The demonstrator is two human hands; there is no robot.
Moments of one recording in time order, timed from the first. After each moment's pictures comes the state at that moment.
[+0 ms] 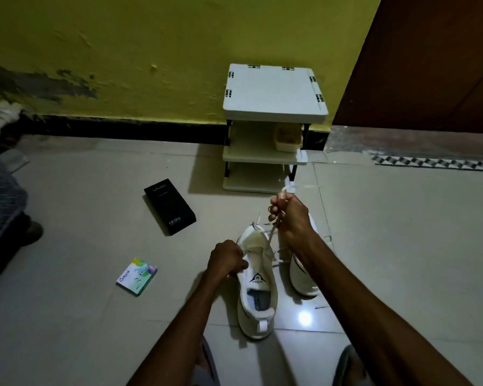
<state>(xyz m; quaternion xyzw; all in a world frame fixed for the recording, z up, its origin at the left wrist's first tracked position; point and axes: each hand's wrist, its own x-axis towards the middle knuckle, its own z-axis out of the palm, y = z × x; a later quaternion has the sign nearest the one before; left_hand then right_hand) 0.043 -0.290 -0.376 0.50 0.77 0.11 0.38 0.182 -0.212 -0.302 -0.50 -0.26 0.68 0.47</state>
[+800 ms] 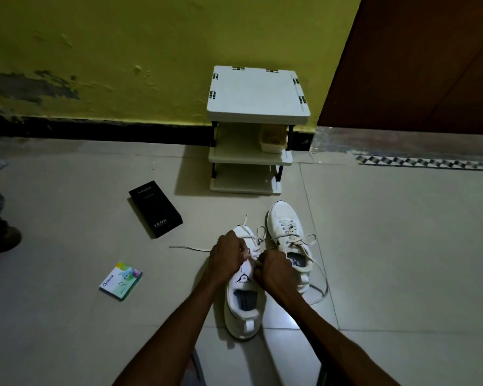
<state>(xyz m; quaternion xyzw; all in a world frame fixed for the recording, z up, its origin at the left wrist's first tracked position) 0.072 -0.269 -0.412 0.63 0.72 0.18 0.24 0.217 -0.290 -0.371 -0.62 -0.73 0.26 0.08</state>
